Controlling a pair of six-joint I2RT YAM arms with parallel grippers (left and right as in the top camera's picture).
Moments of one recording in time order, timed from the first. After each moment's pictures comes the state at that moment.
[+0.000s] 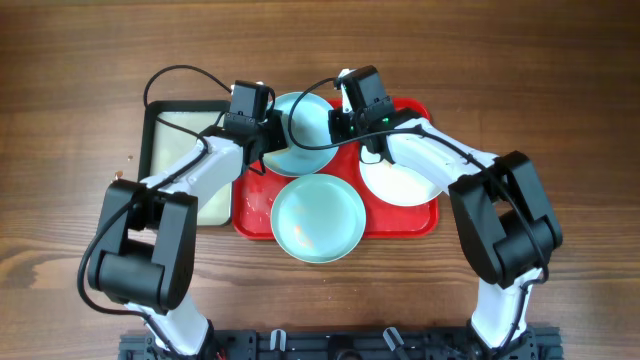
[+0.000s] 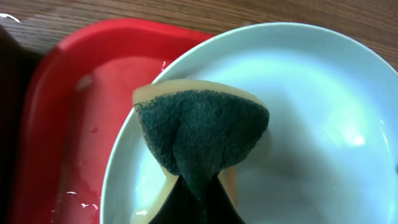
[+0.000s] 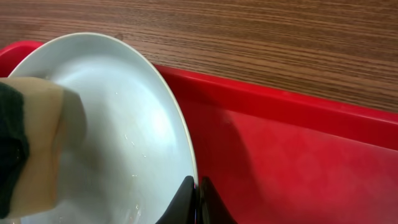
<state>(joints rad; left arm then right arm) -0.28 1.86 1.05 -0.19 0.05 -0.46 0.48 2.03 1.29 -0.19 -0.08 0.28</state>
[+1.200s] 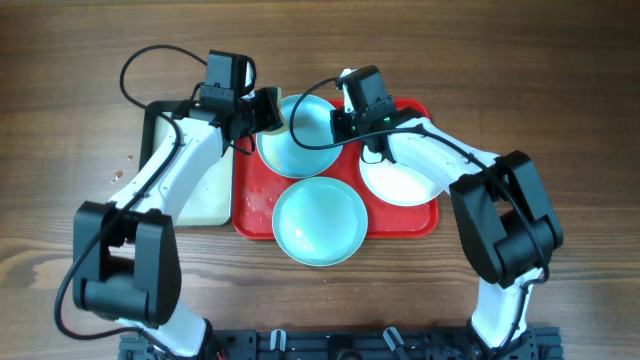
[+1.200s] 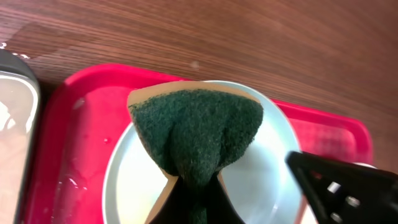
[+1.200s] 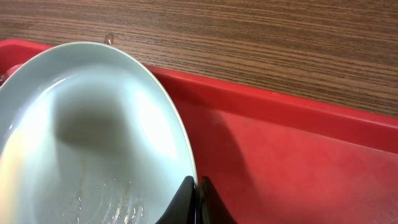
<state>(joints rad) -0.21 1.78 1.22 -0.42 0.20 -0.51 0.48 2.03 1.29 -0.20 -0.07 0.27</state>
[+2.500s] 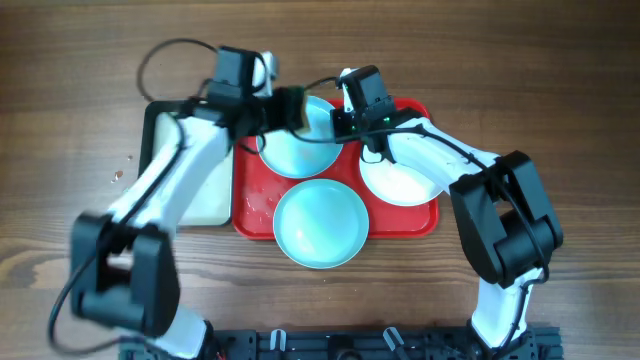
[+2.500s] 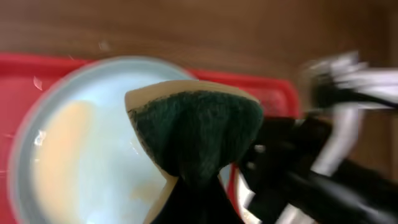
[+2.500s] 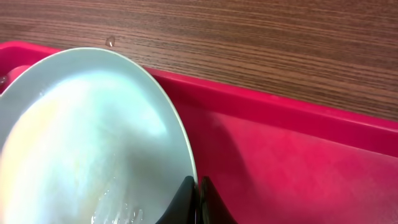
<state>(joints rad) -0.25 1.73 1.26 -0.46 0.40 -0.46 0.48 2.03 1.29 -0.19 -0.06 0.26</state>
